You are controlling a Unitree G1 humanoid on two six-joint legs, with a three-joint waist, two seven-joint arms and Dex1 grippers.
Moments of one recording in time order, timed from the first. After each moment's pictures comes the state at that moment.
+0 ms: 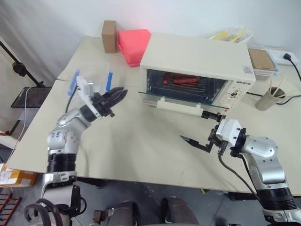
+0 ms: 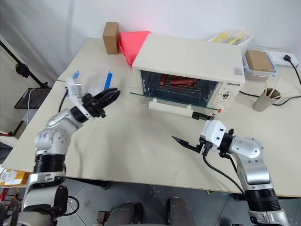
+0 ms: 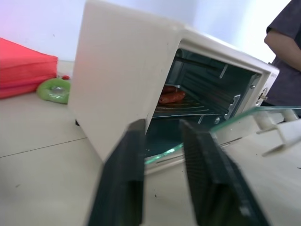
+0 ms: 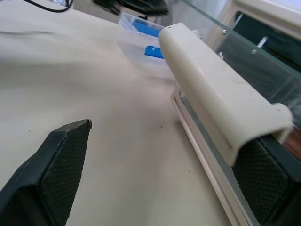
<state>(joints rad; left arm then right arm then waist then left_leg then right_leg) -0.69 0.38 0.16 0.33 -0.56 0.34 -0.79 -0.23 -0.58 -0.05 -0.09 0.29 -0.22 1.01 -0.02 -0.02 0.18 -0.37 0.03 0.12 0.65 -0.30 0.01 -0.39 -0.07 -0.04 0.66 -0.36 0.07</state>
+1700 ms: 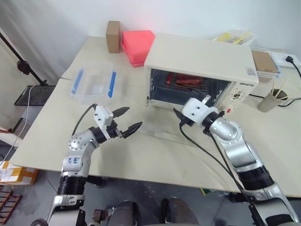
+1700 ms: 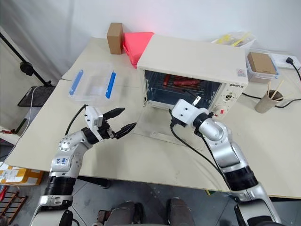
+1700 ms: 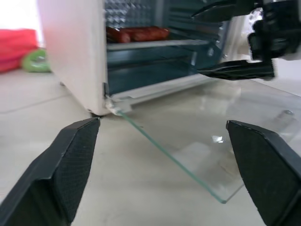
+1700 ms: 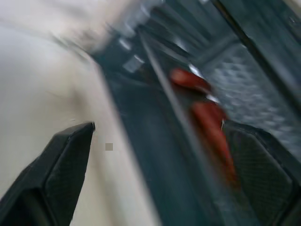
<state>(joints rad) -0.33 0.32 0.15 0.06 -0.37 0.09 -0.78 -0.59 -0.50 0.25 0.04 -0.33 0.09 0.32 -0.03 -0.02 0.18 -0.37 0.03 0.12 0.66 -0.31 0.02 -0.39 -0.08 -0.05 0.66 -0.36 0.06</state>
